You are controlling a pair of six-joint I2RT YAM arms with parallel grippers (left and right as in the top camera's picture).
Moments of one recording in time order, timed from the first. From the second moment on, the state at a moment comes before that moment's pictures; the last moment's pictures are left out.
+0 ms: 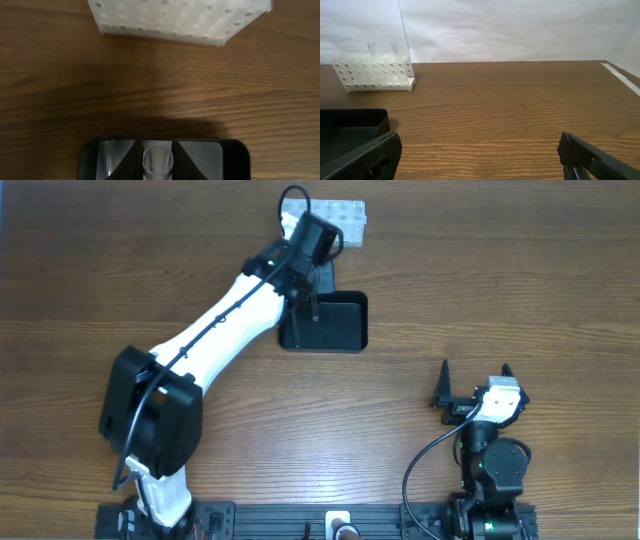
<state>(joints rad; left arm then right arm) -0.56 1.96 1.56 -0.56 -0.21 -0.56 0.02 0.02 0.01 -0.07 0.10 0.00</state>
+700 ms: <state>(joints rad) -0.58 2.06 1.55 -0.60 -0.30 -0.57 0.02 0.02 0.01 -0.07 0.10 0.00</state>
